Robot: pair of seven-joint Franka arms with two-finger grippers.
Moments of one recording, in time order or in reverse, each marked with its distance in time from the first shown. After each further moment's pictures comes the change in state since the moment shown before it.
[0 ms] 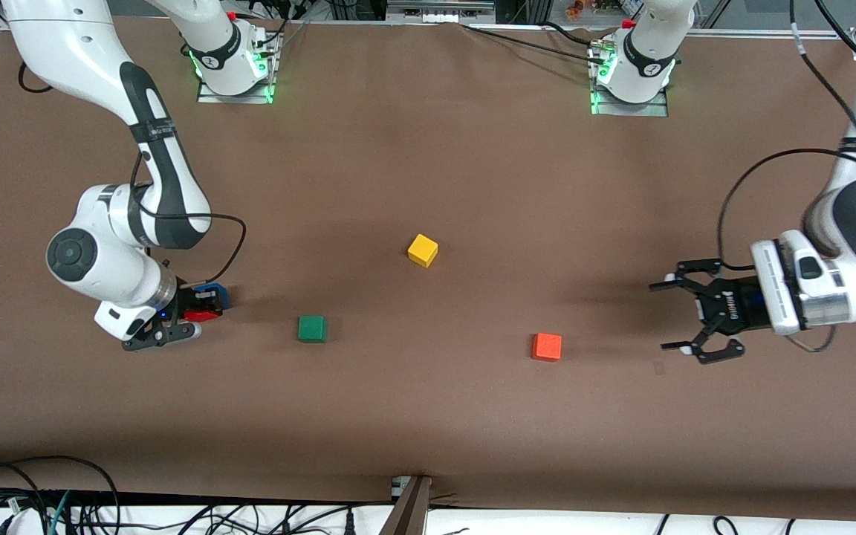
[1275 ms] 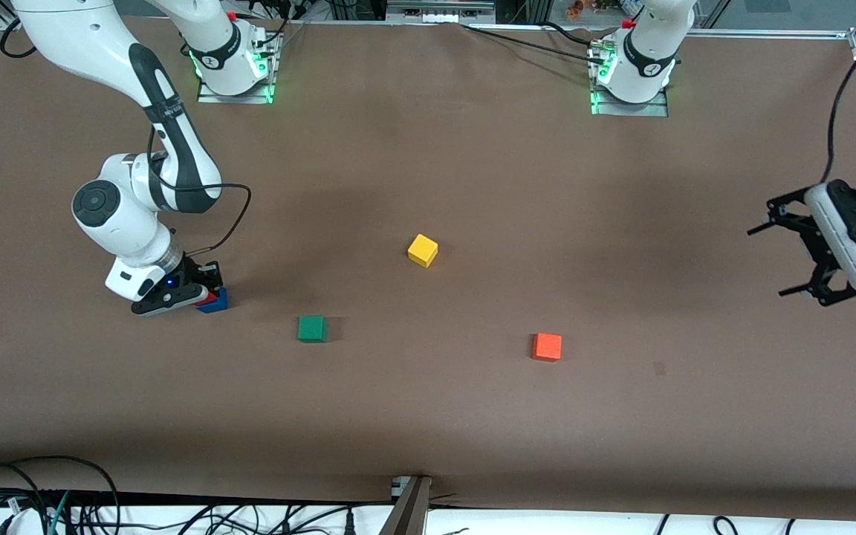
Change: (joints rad) left arm -0.057 -0.322 0.045 0.075 0.516 -0.306 -0.753; right arm 0.001 -0.085 -0.007 -0.268 -0.046 0.282 -0.103
